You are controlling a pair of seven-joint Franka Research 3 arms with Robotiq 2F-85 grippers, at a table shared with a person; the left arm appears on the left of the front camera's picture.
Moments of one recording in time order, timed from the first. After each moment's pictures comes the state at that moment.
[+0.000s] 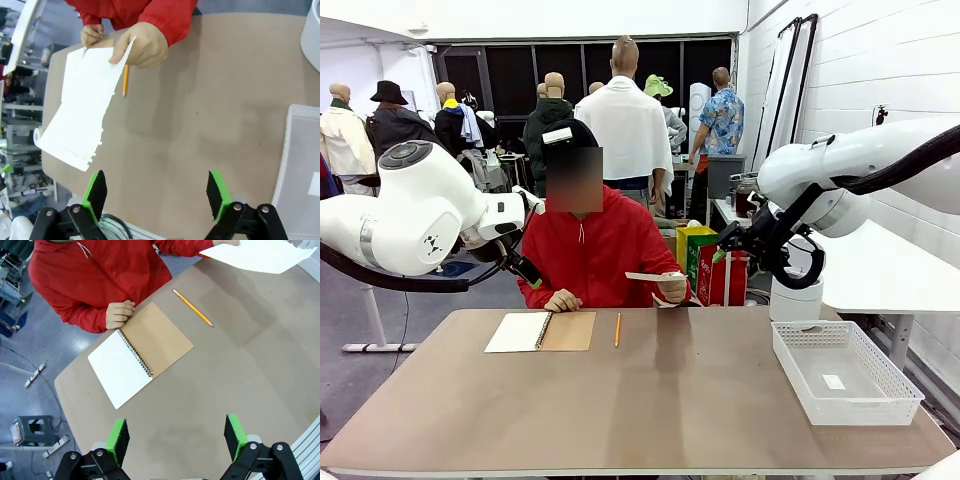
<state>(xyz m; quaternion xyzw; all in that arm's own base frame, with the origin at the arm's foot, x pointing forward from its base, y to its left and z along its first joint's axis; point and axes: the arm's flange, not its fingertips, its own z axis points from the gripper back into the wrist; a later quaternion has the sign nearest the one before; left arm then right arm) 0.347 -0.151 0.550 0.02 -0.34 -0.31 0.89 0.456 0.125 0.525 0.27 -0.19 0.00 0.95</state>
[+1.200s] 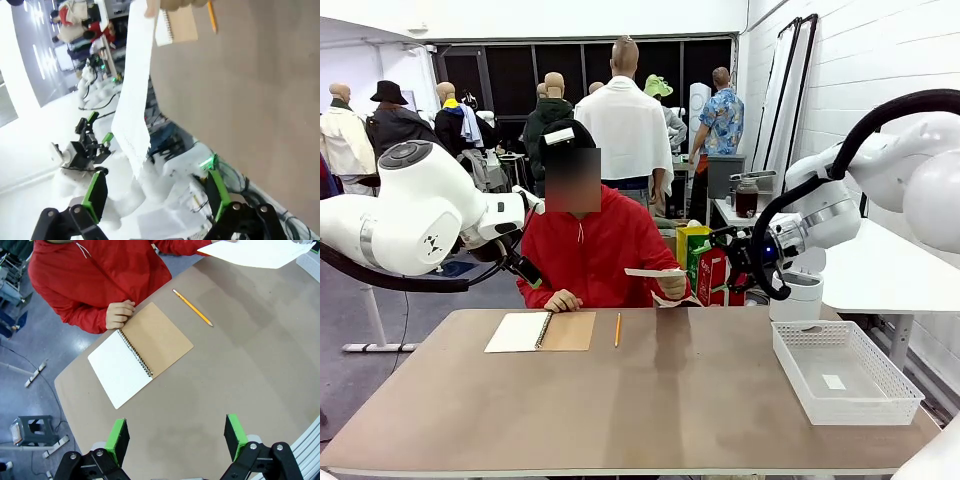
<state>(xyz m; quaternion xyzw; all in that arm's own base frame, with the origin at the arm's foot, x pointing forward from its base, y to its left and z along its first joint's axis) 0.347 -0.151 0.550 0.02 -0.34 -0.31 0.89 0.537 0.122 0.440 0.56 0.12 -0.07 0.81</state>
